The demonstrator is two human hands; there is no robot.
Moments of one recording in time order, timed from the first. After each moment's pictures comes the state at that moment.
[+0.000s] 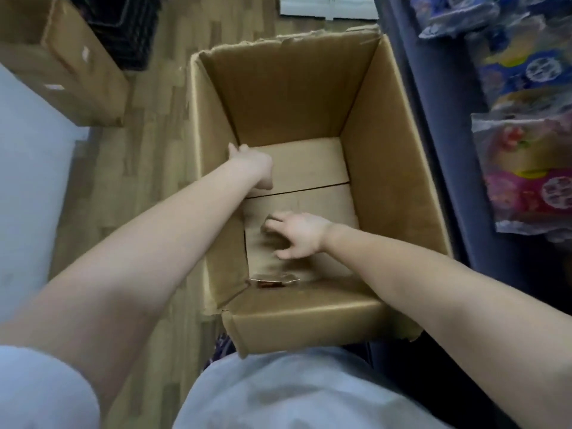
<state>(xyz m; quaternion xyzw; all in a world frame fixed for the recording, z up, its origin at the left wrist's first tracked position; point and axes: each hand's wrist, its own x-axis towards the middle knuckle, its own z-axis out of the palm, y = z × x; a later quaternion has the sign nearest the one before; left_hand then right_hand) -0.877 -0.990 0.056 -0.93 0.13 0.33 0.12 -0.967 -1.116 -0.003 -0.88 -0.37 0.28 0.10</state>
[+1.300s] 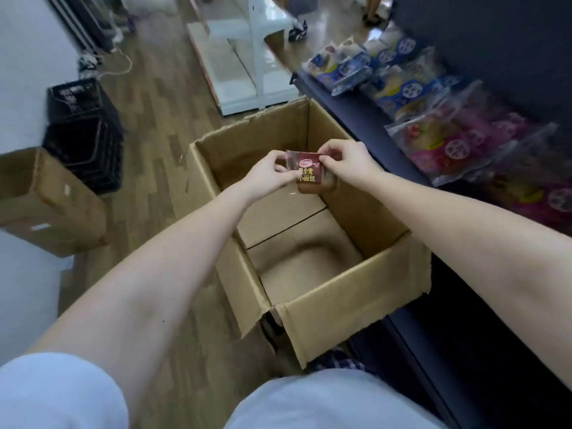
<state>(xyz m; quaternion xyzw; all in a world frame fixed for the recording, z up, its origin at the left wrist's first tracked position) -0.900 -0.992 0.131 -0.85 0.19 0.21 -0.45 -0.959 -1.175 0.141 -0.94 0.08 -0.07 0.33</state>
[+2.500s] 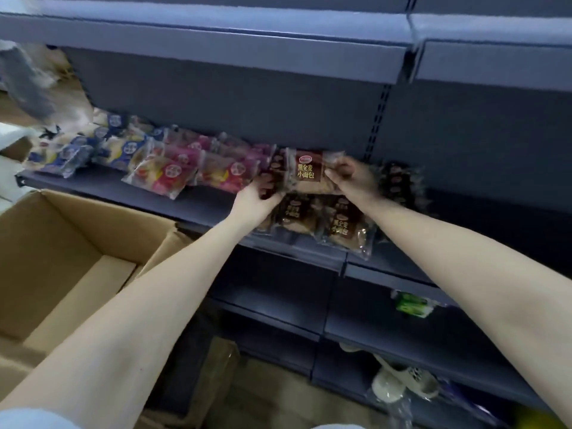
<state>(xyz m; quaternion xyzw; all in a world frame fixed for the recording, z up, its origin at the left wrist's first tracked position) -1.220 -1.212 0.190 -0.71 0.52 0.23 -0.42 -1.410 -1.312 0.209 -0.70 0.45 -0.40 0.39</state>
